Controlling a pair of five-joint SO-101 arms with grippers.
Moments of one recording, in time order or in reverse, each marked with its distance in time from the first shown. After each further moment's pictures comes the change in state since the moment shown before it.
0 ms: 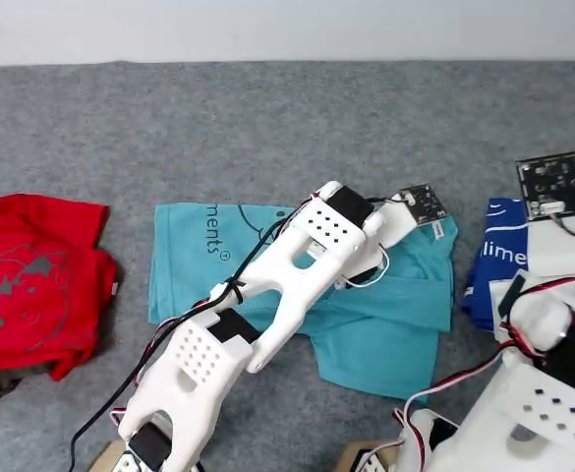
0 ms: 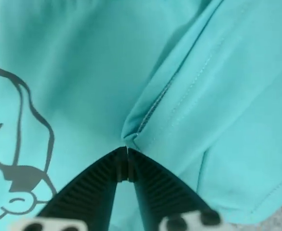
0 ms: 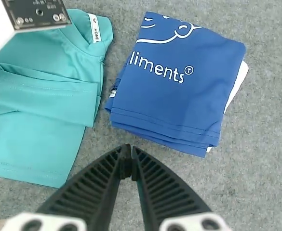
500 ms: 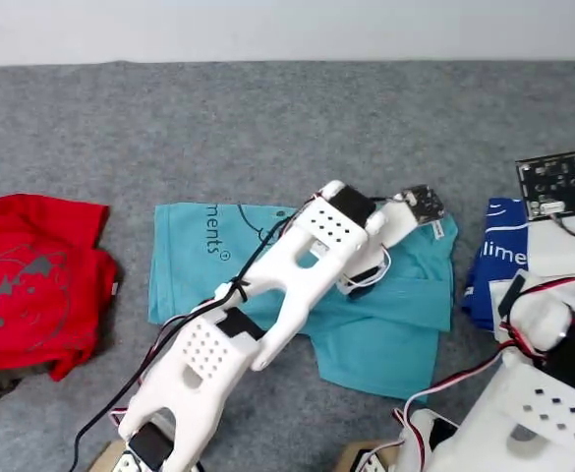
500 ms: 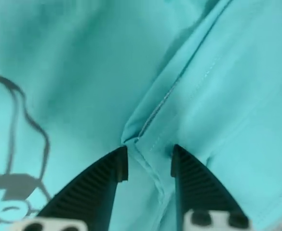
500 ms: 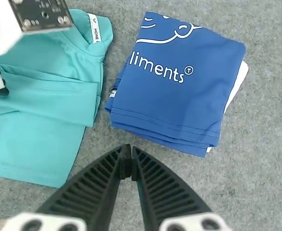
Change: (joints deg) left arm 0.0 5.3 -3.5 0.4 0.0; right arm 0.0 0.0 0.0 0.0 0.0
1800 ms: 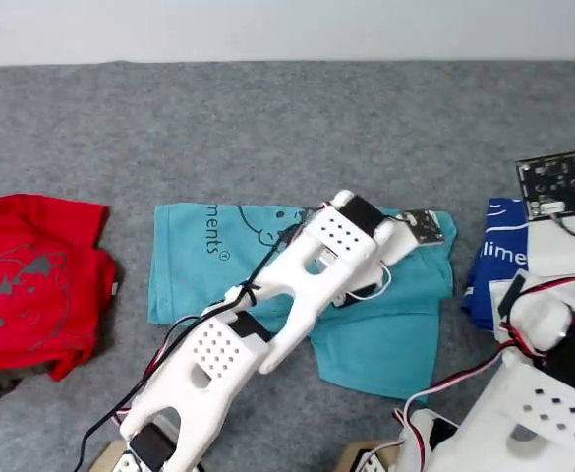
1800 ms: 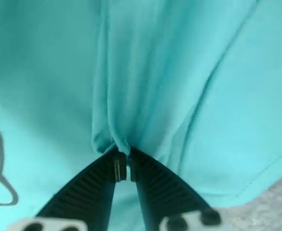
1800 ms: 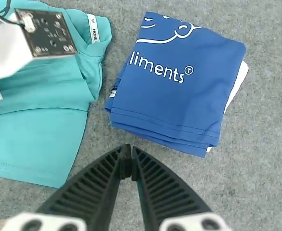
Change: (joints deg) left arm 2.4 2.3 -2.5 8.1 0.2; right arm 0.0 0.0 0.0 0.0 0.0
